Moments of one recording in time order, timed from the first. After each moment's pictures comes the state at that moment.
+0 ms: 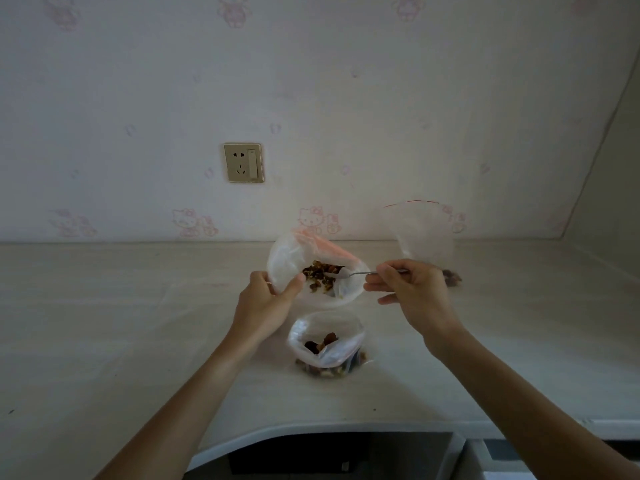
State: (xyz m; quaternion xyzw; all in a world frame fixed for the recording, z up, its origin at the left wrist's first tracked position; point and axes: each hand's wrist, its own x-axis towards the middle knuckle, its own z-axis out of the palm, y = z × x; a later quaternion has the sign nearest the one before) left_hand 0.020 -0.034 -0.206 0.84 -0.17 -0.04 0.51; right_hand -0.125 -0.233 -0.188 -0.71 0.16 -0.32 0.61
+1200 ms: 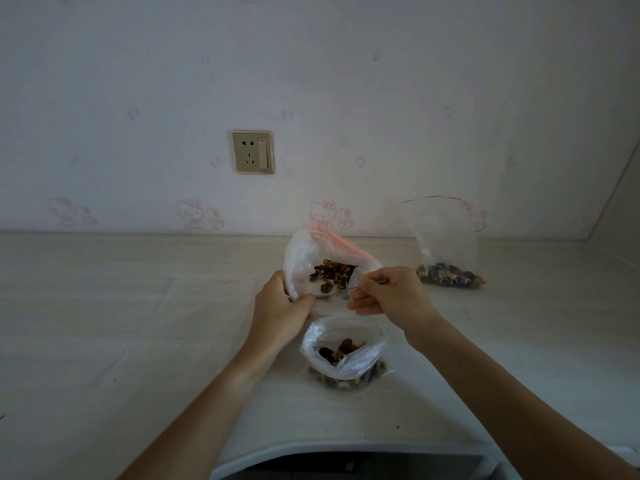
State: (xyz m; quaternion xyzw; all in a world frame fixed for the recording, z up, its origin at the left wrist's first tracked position) left_hand 0.025 -0.044 -0.226 0.79 -0.20 -0.02 0.58; right_hand -0.076 -0.213 -0.196 -0.72 0.20 -0.20 0.63
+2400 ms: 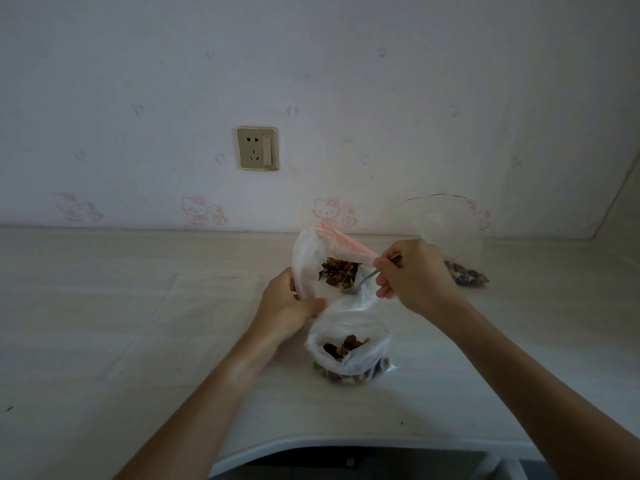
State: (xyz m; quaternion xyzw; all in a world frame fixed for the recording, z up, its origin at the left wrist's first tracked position) left_hand 0.025 -0.040 -0.218 0.75 -0.24 -0.11 0.60; right_hand -0.084 -0.221 -0.161 -0.88 0.20 -0.24 0.36
